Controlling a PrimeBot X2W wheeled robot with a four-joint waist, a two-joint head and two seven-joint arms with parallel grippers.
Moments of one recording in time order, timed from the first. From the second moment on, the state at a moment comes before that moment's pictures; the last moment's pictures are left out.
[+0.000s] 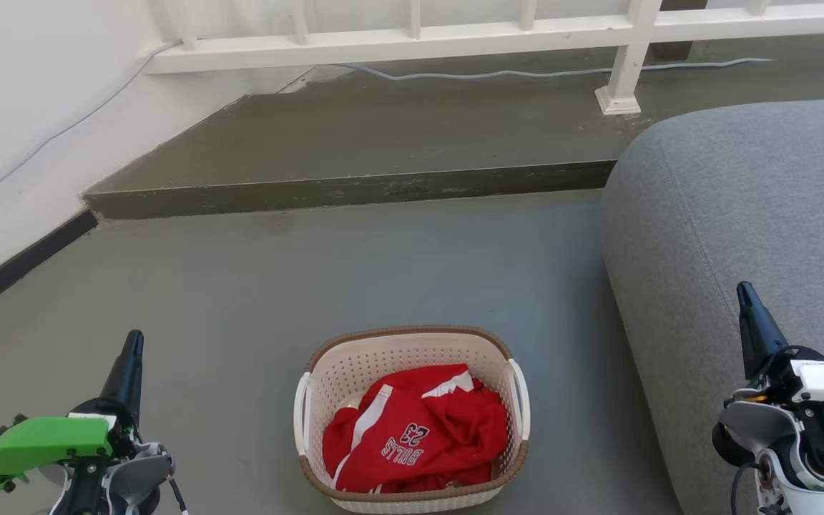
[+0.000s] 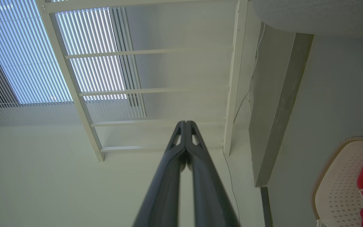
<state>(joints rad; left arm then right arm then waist) -0.09 0.04 0.09 0.28 -1.60 -0.12 0.11 -0.07 -0.04 -0.13 0.28 1.61 0.12 0.10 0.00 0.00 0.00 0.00</state>
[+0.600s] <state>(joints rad) -0.09 0.04 0.09 0.28 -1.60 -0.12 0.11 -0.07 -0.04 -0.13 0.28 1.61 0.12 0.10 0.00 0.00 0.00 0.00</state>
